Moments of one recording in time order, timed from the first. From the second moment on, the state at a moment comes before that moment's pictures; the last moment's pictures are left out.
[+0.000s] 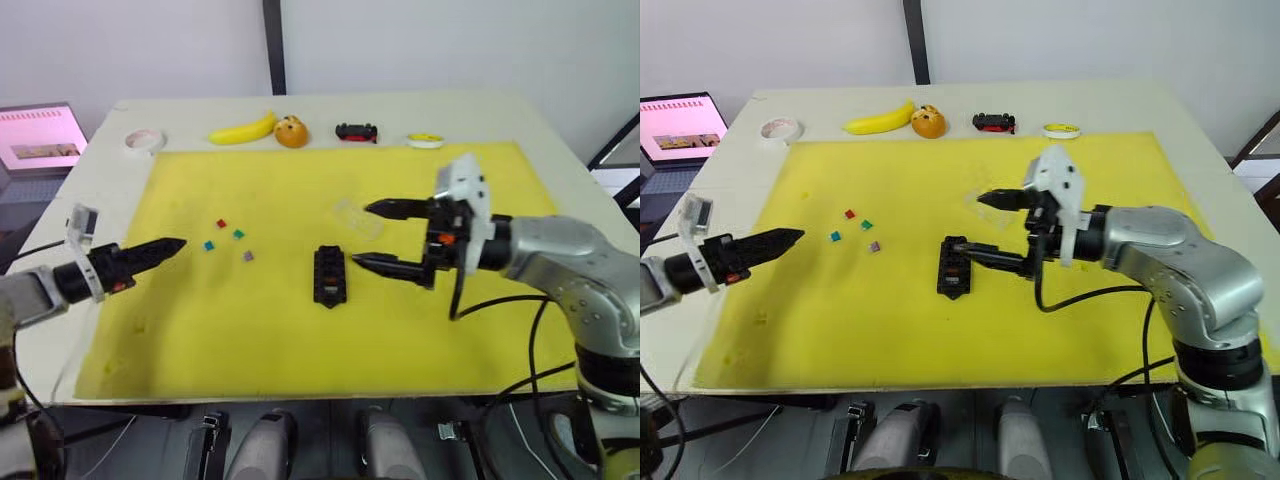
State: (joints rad) left arm -0.45 0.86 0.46 0.31 -0.92 1.29 -0.78; right arm -0.58 -0.72 -0.03 -0.54 0.75 0.91 0.80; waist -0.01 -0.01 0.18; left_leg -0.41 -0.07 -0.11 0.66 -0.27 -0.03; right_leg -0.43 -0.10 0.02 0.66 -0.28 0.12
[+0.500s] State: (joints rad) left arm -0.73 0.86 0.24 0.73 -0.76 1.37 -0.93; right arm -0.60 -0.63 0.21 -0.54 0.60 0.83 0.77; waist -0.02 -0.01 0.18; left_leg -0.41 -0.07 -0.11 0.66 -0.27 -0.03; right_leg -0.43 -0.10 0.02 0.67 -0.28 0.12
